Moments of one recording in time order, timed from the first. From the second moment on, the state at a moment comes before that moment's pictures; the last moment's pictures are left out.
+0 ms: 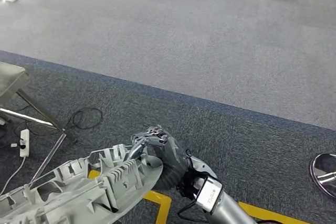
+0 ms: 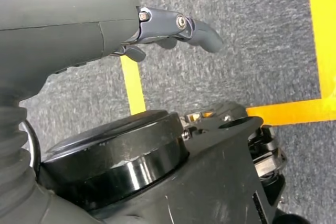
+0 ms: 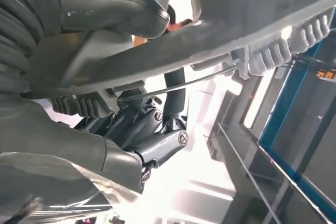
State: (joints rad) left arm -0.04 -0.17 0.48 -0.19 -0.92 0.20 -0.20; right arm -0.24 0.06 0.75 -1.50 0.09 0.12 -0.69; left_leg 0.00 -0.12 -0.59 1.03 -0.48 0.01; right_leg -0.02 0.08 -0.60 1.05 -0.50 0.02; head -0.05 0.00
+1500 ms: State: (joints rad) left arm -0.04 -0.17 0.48 -0.19 -0.91 0.16 -0.20; right arm -0.24 0.07 0.76 -1.50 0.10 0.13 -0.69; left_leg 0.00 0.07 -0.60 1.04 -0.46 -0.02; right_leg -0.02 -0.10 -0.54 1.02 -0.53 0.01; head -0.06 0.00
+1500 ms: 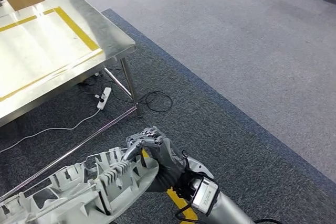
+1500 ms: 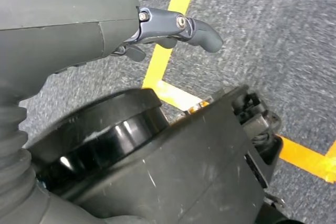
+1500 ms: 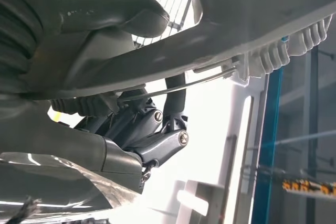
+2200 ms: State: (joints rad) left arm -0.04 -0.17 0.48 -0.19 -0.91 0.14 -0.21; right arm -0.23 0.07 0.76 -1.50 0.11 0.13 -0.69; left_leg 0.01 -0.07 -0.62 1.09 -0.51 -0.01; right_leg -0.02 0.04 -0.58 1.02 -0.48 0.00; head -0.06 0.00
